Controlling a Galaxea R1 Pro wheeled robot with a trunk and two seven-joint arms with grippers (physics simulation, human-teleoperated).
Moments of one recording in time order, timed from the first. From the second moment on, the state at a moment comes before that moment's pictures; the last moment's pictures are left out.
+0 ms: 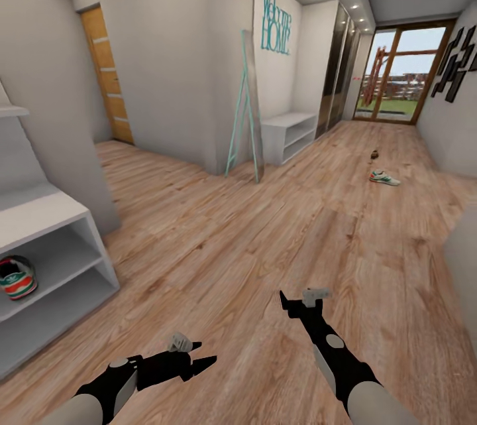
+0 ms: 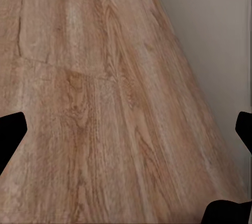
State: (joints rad) left arm -0.61 0.05 0.16 -0.22 -0.10 -0.13 -1.06; right arm -0.60 0.07 -0.16 -0.44 0.16 -0.35 0.14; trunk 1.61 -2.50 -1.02
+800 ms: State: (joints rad) left arm -0.61 0.05 0.16 -0.22 -0.10 -0.13 -1.06; right arm -0.60 0.07 -0.16 -0.44 0.16 -0.35 0.14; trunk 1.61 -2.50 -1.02
